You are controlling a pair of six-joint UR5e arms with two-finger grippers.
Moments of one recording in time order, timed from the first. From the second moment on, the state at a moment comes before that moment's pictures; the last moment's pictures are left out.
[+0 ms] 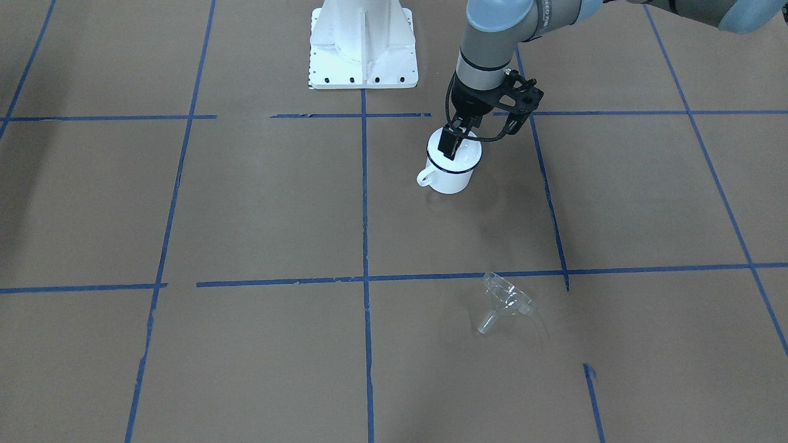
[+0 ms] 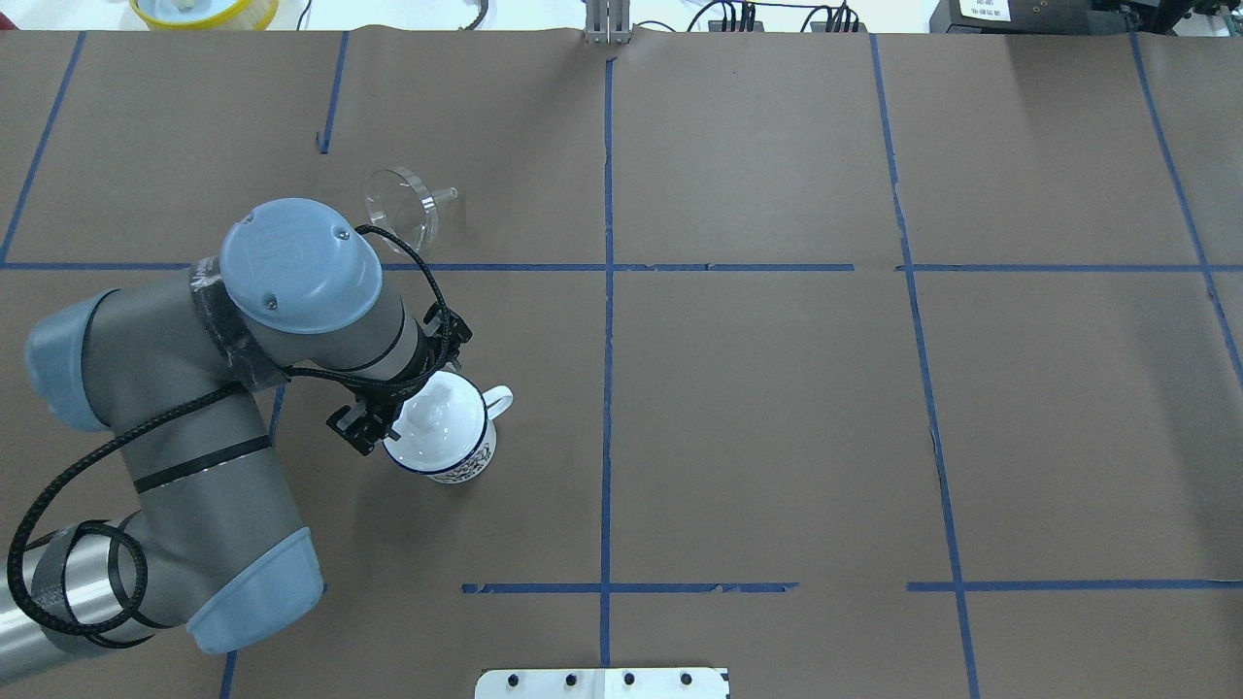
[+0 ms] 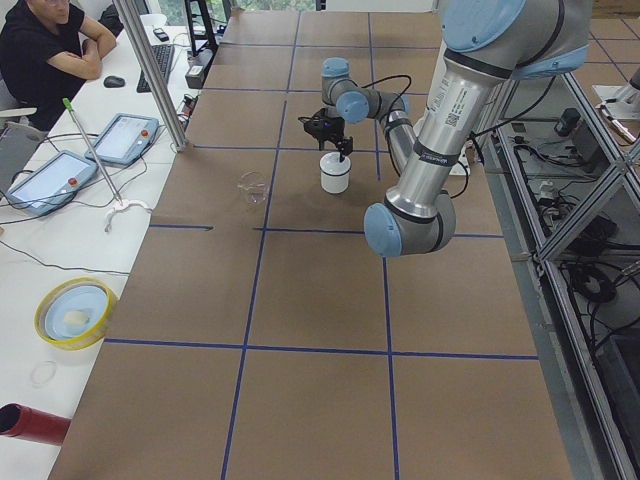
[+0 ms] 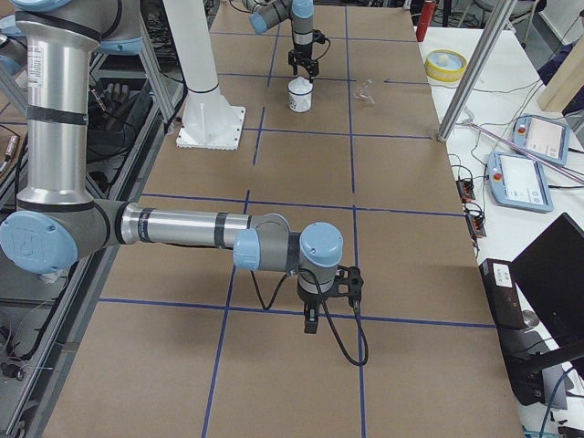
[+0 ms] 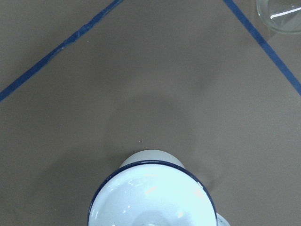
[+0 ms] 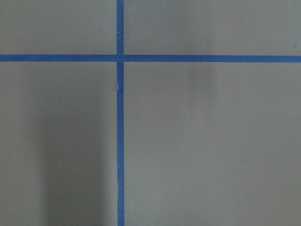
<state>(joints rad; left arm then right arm) -0.53 -2.10 -1.98 -1.35 -1.88 -2.10 1.57 -1.68 1.66 -1.57 2.29 0.01</state>
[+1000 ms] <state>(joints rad) -0.51 -2.10 -1.99 -1.35 -1.88 -2.13 1.57 -1.68 1.66 -1.57 2.29 0.01</state>
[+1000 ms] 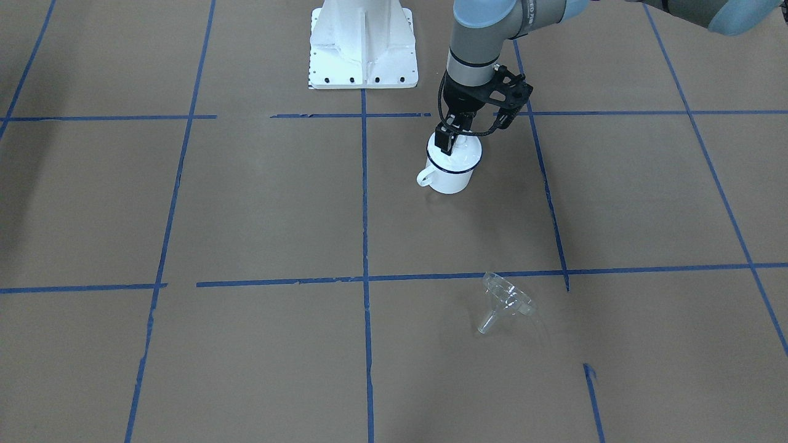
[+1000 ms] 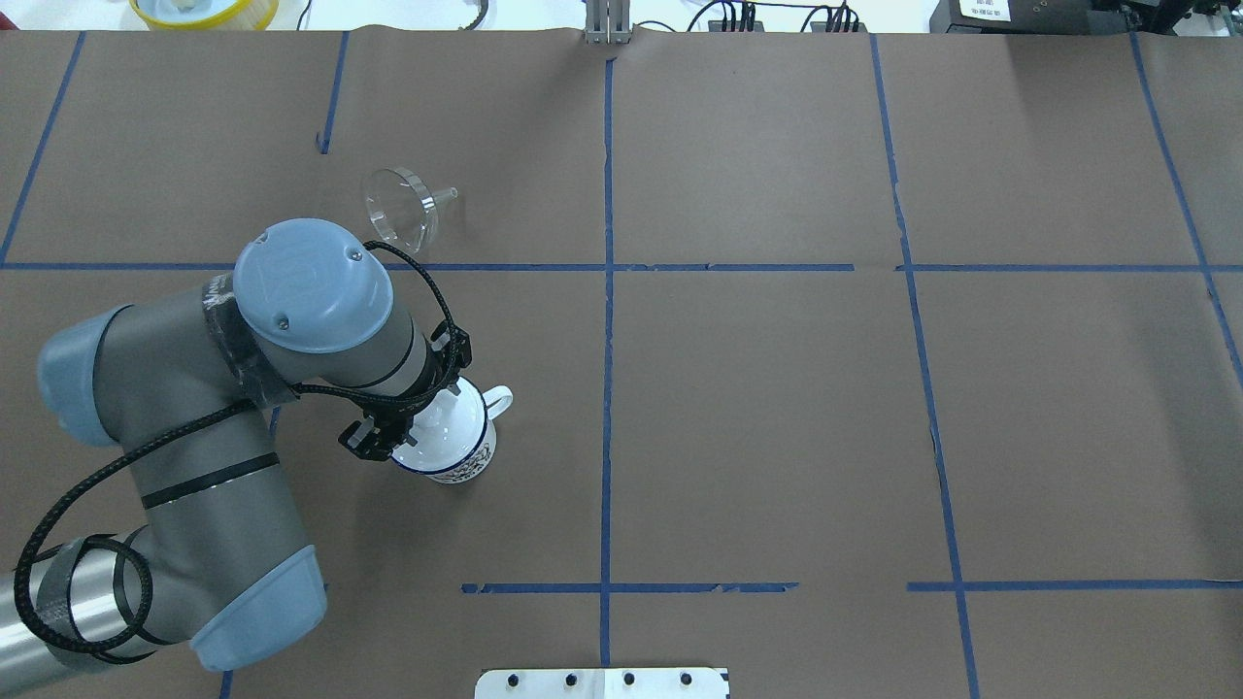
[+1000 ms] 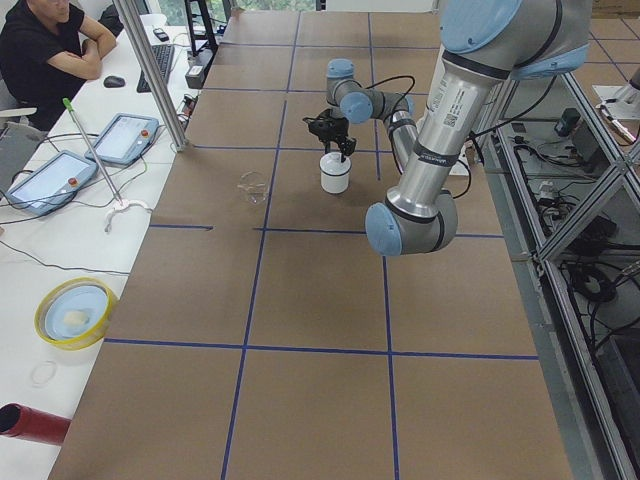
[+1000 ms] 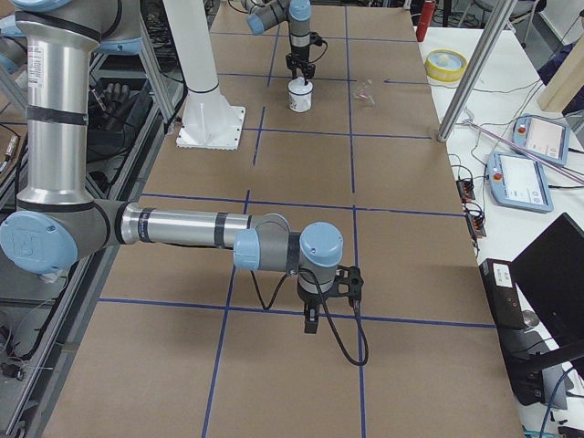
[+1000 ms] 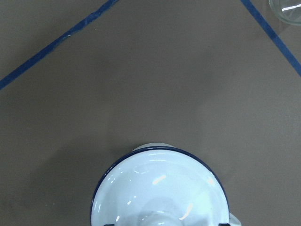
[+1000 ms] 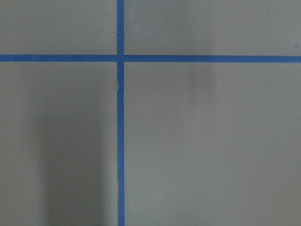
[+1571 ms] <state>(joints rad) -0.56 -2.10 -2.08 -1.26 -1.88 -2.13 1.57 -1.68 1.66 -1.57 2.29 0.01</state>
